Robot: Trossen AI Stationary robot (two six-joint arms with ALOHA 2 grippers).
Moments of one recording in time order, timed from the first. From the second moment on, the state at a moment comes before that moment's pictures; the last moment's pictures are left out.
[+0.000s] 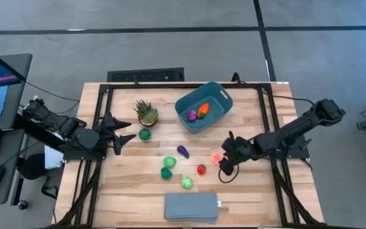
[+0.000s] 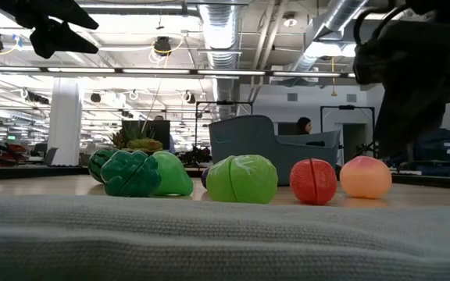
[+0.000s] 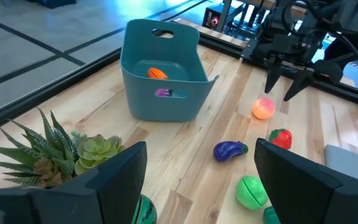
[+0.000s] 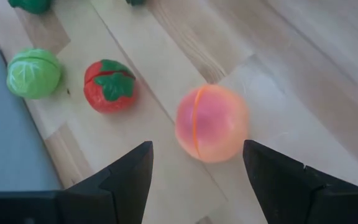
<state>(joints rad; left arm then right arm) -0.49 0.52 0.59 -0.58 -0.77 -0.61 0.40 1.30 0.63 -0.38 0.21 0.98</state>
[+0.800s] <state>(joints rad) -0.49 0.52 0.59 -0.59 -0.77 -0.63 0.36 1.29 0.63 -0.38 0.23 0.73</state>
